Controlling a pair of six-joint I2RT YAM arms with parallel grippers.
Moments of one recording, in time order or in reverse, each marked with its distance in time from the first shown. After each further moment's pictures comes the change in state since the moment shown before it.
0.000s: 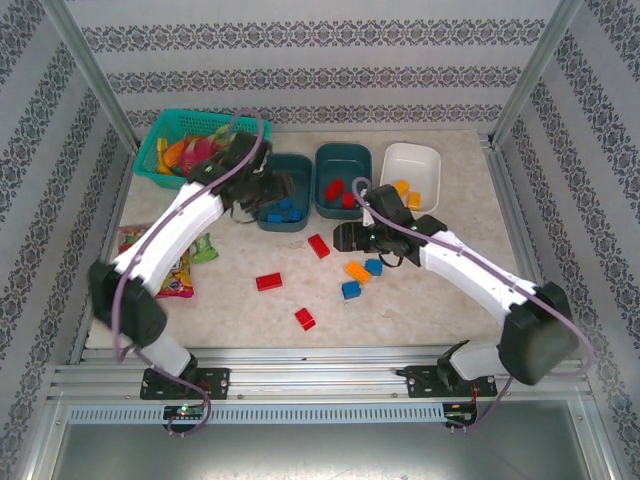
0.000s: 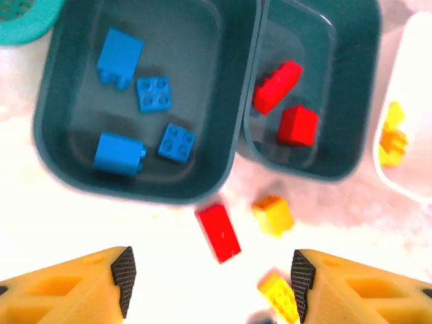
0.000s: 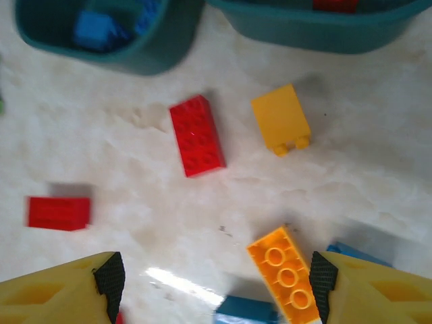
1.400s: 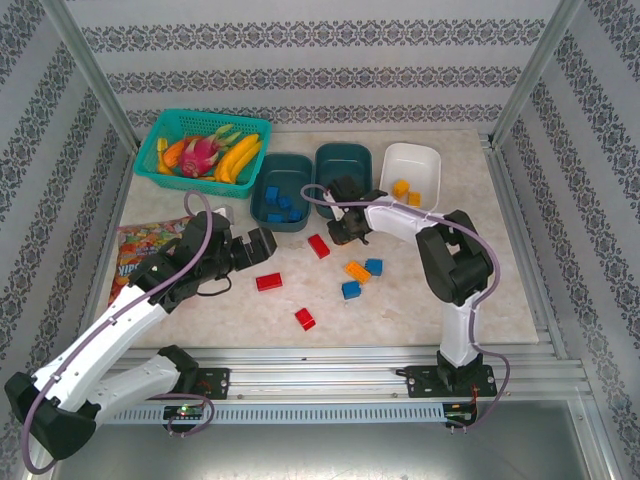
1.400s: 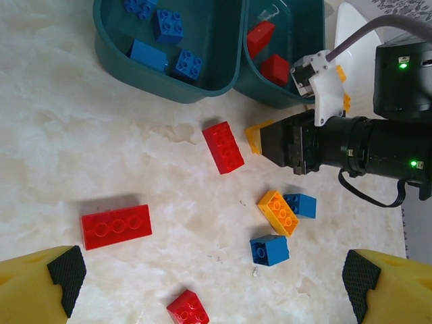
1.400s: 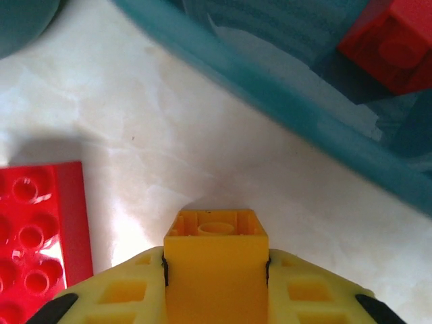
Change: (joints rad) left arm -0.137 -0.517 -0.473 0.098 -0.072 -0.102; right arm -0.021 0.500 0.296 -0.007 0.142 -0.333
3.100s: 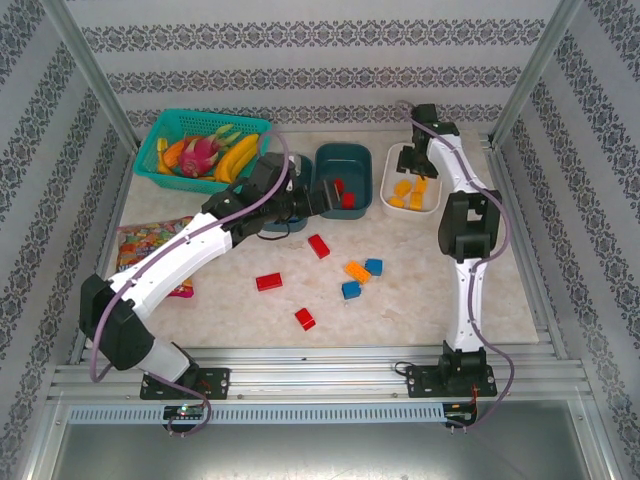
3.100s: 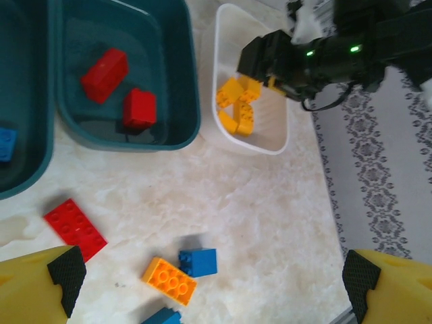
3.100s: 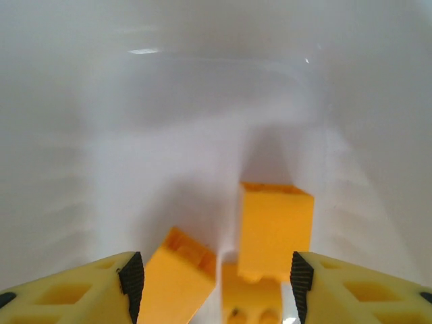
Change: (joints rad) left arm -0.063 0.548 0.447 0.154 0.078 0.063; right arm -0.469 0.357 0.835 -0.417 0.066 0.215
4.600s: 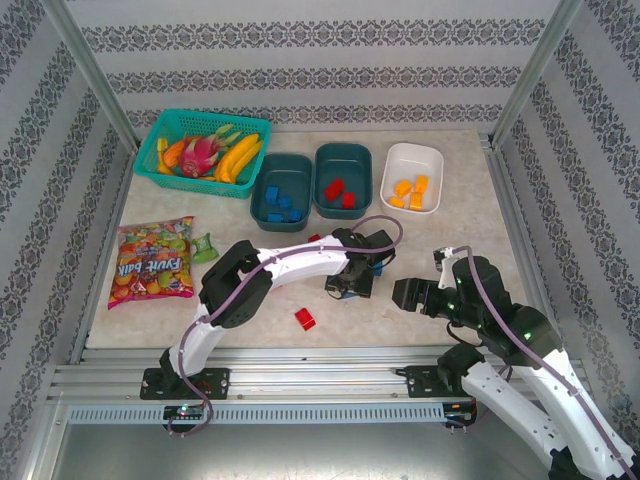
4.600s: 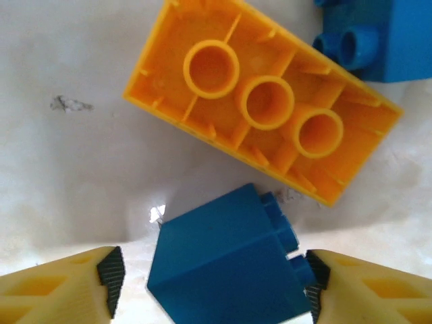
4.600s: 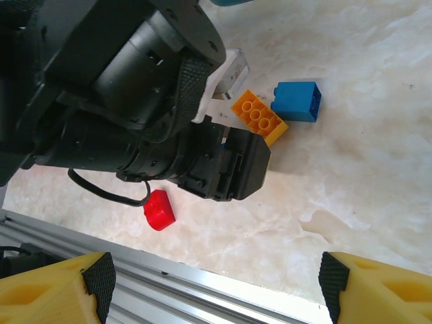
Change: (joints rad) left arm -0.353 0.705 0.347 -0.412 -0.109 -0.035; right arm 0.465 -1.818 -1.380 -0.040 -0.246 0.366
